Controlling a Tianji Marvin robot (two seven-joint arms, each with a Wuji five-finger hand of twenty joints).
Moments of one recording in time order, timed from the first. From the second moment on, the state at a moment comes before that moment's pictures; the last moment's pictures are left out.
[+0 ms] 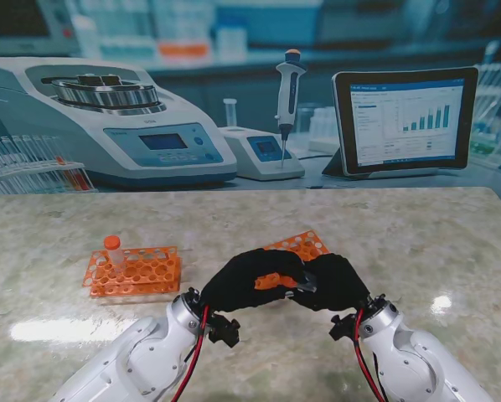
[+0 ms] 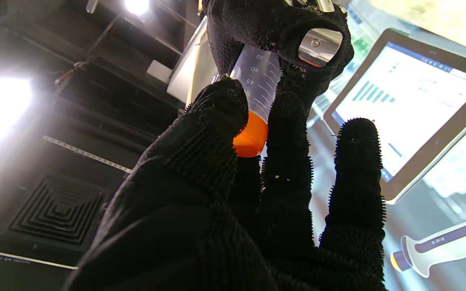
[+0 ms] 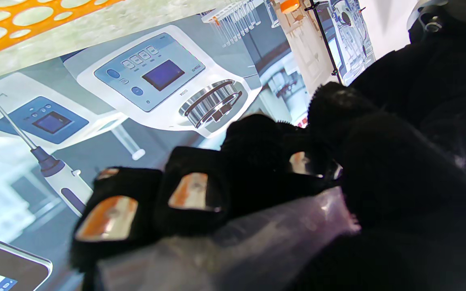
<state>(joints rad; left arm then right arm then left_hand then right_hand) 1.51 -1.18 -0.92 -1.61 0.47 -0.69 0.26 -1.73 -1.13 1.29 -1.66 -0.73 -0.59 -0.32 1.19 -0.55 0.35 -0.09 0.74 -0.04 0.52 0.35 0.74 0.04 0.29 0.69 0.85 0.10 0.43 0.99 0.43 0.33 0.86 0.45 0.59 -0.68 0.84 0.00 1.03 -0.27 1.27 1.43 1.40 -0.13 0.94 0.90 1.30 -0.11 1.40 0.90 1.13 0.00 1.68 0.80</state>
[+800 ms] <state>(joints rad) 1.50 -1.18 -0.91 -1.60 0.44 -0.69 0.24 -1.73 -1.13 1.29 -1.66 -0.74 -0.59 -0.33 1.19 -0.50 0.22 -0.05 0.76 -0.06 0.51 0.34 0.76 0.05 0.27 0.64 0.84 0.10 0.42 0.92 0.42 0.30 0.81 0.39 0.59 -0.68 0.84 0.00 1.03 -0.27 1.27 1.43 1.40 -0.13 0.94 0.90 1.30 -0.11 1.40 0.90 1.13 0.00 1.68 0.80</state>
